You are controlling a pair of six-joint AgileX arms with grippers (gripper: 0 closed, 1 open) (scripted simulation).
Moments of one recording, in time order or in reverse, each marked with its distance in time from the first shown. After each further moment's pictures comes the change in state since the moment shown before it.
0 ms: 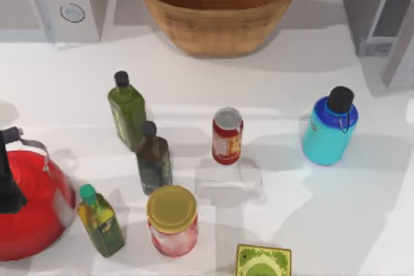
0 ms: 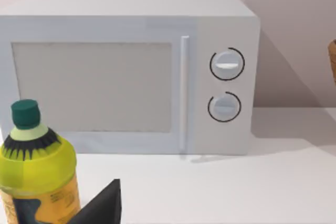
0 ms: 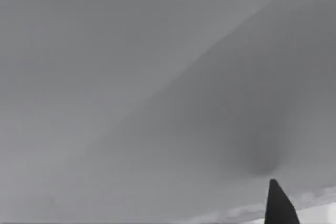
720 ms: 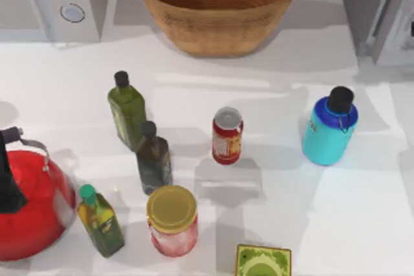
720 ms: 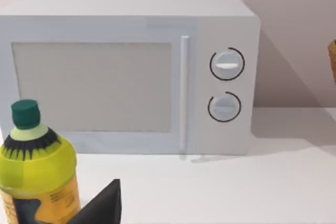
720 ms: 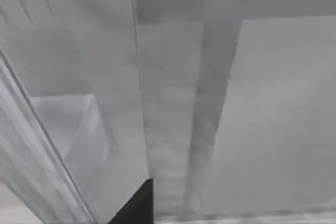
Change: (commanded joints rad) left arm 0.000 0.000 0.000 0.000 0.000 0.000; right arm 0.196 -0.067 -0.095 0.121 0.207 0.212
